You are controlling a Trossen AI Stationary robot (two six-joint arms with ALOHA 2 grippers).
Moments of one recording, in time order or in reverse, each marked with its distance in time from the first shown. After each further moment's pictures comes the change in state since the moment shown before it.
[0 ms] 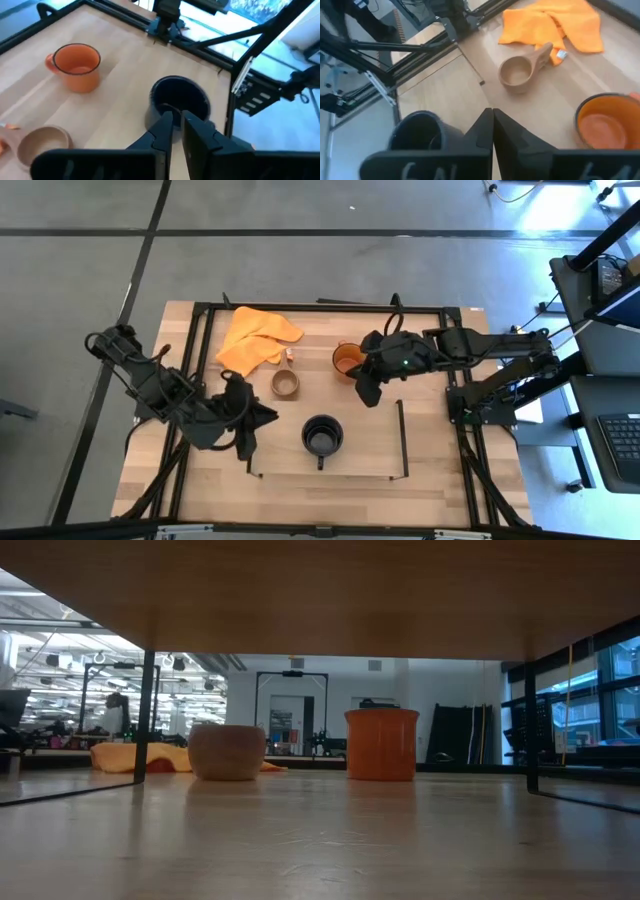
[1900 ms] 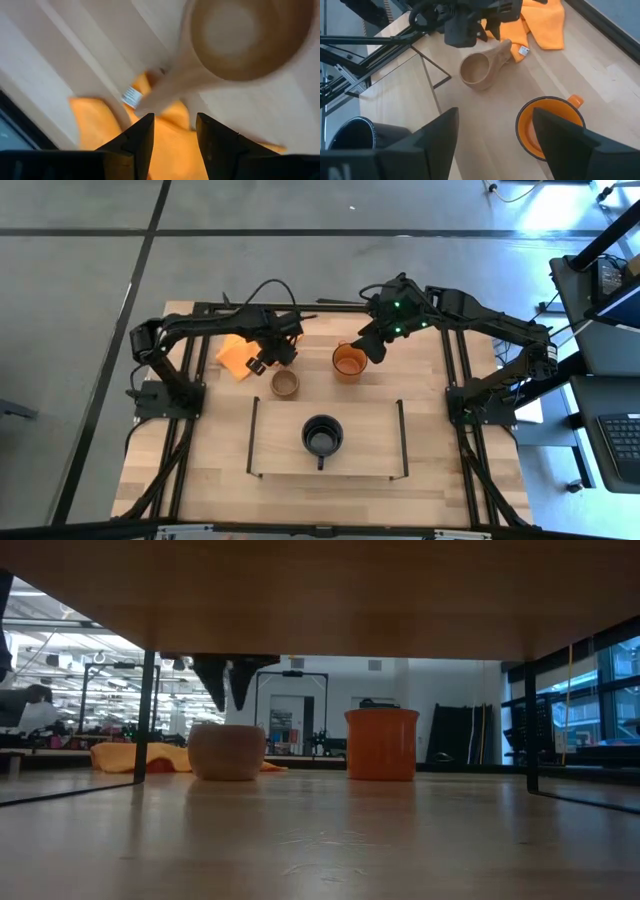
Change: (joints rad) left arm 1.013 0.302 -0.320 -0.039 0.604 1.896; right arm -0.401 0.000 -0.002 -0.098 -0.323 -0.286
